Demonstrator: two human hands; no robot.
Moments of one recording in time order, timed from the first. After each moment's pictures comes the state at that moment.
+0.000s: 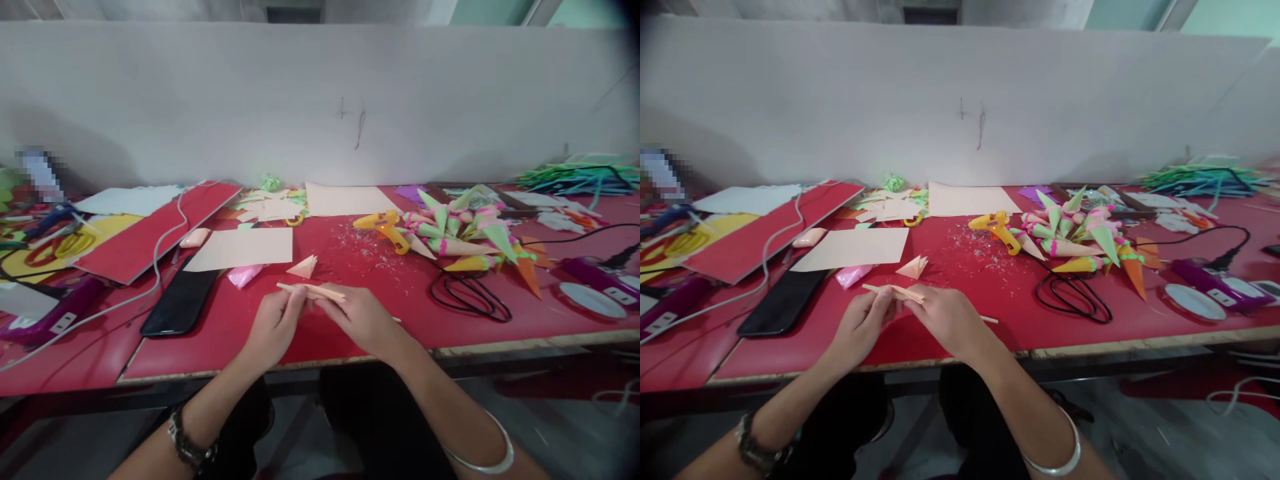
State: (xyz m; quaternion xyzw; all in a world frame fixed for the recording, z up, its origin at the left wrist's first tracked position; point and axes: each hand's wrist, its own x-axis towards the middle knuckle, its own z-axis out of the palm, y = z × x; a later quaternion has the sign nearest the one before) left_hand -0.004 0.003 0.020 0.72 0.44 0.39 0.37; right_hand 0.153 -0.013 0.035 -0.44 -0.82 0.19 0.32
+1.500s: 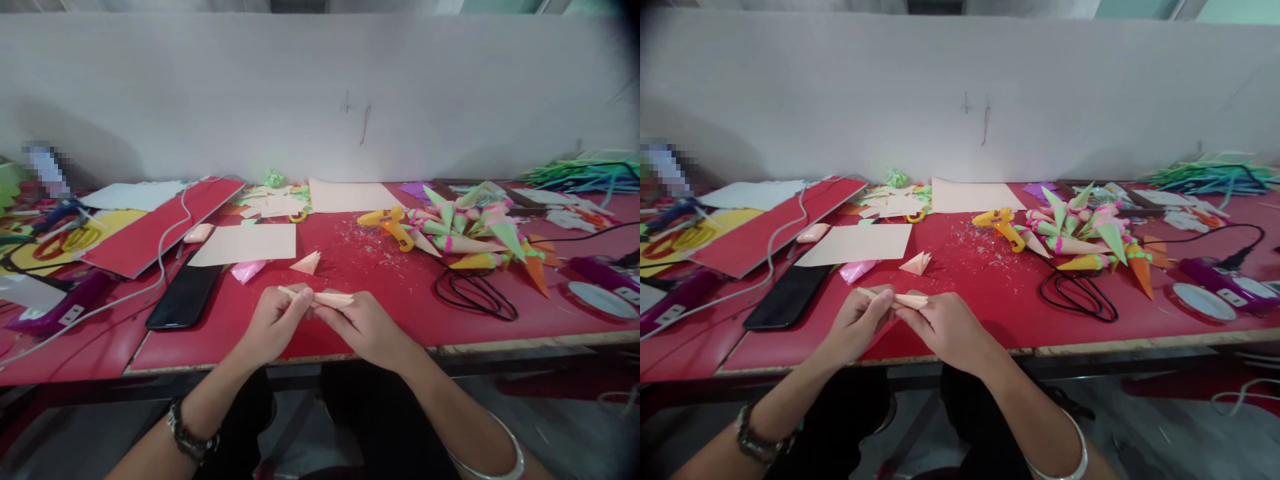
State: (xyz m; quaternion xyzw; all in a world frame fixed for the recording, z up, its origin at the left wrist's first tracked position) left_hand -0.009 0.001 0.031 0.75 0.37 0.39 0.39; right_hand 0.147 -0.025 0.043 -0.40 -0.81 0.27 0.34
